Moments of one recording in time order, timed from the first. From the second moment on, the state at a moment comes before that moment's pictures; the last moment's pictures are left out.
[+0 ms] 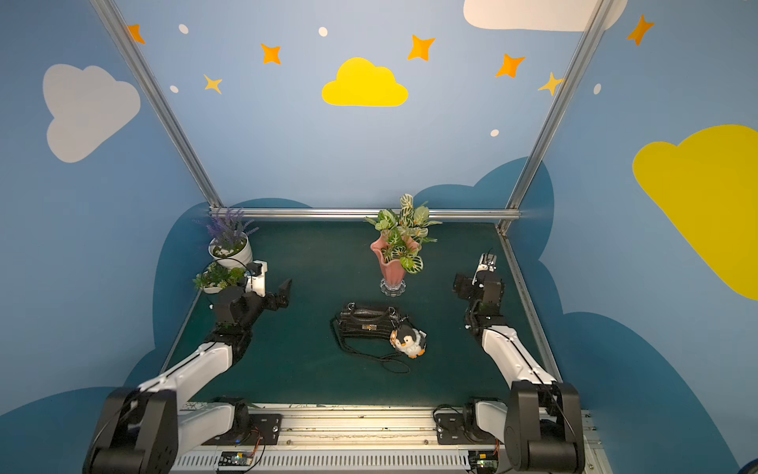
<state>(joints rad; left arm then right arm) -0.06 0.95 0.43 0.39 0.16 -0.04 0.04 1.12 0.69 0.02 0.18 0.24</state>
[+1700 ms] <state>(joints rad) -1.02 1.52 0.61 0.58 0.07 -0.87 0.55 0.95 0.58 -0.47 -0.44 0.31</state>
